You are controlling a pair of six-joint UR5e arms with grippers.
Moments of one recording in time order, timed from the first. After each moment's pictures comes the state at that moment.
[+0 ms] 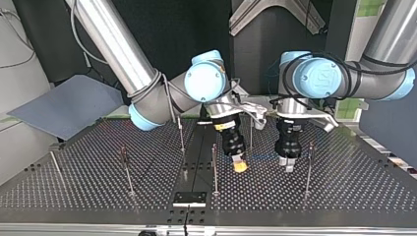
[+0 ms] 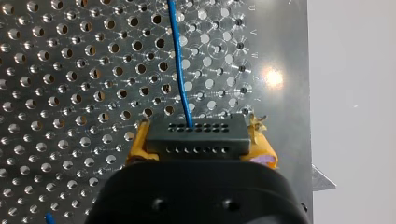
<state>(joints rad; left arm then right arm) -0.07 -1.65 -1.73 -2.75 -1.62 -1.77 2.47 -0.84 0.78 -0.05 1.76 1.65</state>
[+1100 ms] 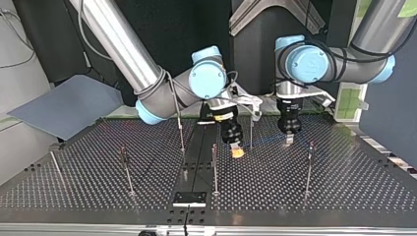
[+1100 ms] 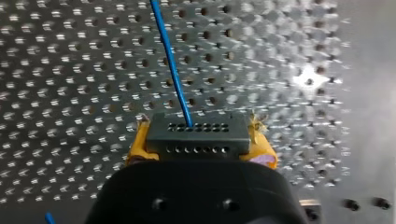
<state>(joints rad) -0.08 -1.64 -1.90 -2.72 -1.75 -1.71 2.47 -0.84 0.88 -0.03 1.76 1.68</state>
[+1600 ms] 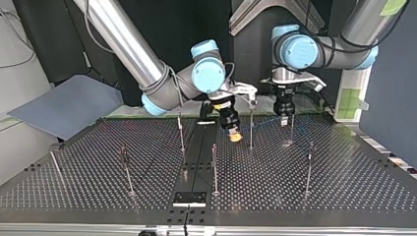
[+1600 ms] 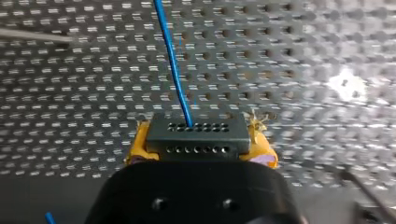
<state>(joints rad) -0.08 -1.68 -2.05 -2.60 -1.75 -1.72 2.47 -0.84 1.00 -0.04 1.74 1.68</state>
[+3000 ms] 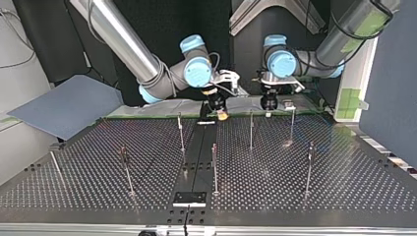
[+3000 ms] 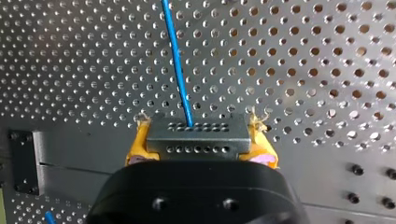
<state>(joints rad) -0.09 -1.98 -2.04 -2.42 -1.67 -1.69 2.42 -0.82 1.21 -0.09 1.66 1.70</state>
